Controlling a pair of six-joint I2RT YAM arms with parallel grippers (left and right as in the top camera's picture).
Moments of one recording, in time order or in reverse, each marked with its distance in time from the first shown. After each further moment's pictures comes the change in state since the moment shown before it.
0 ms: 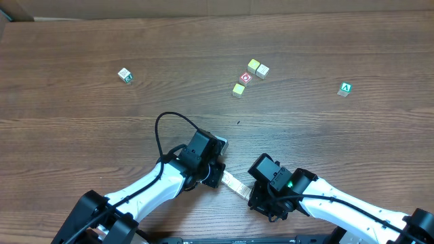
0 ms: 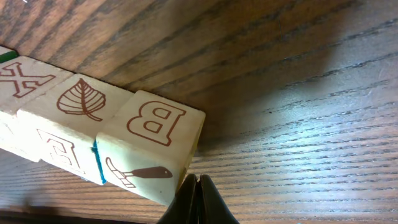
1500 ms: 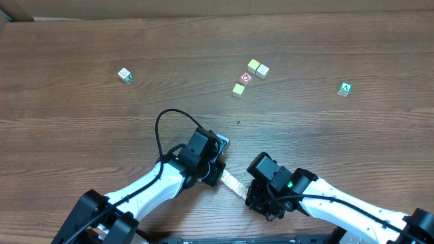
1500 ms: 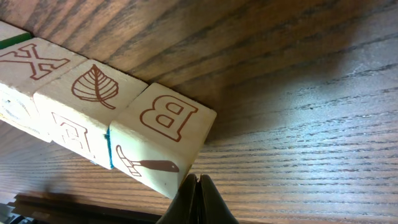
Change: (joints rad) left arm 0.006 0.001 -0.004 0.042 -0.010 0.102; right arm 0.000 0.000 0.000 0.050 -0.040 0.008
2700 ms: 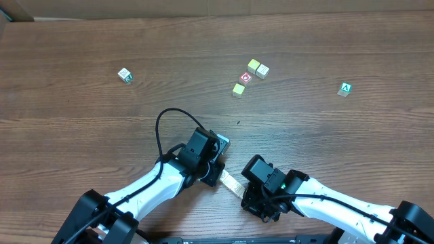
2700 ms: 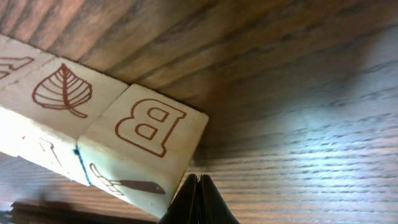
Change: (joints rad) left arm 0.000 0.000 0.000 -0.002 -0.017 0.041; right arm 0.040 0.061 0.000 0.058 -0.006 0.071
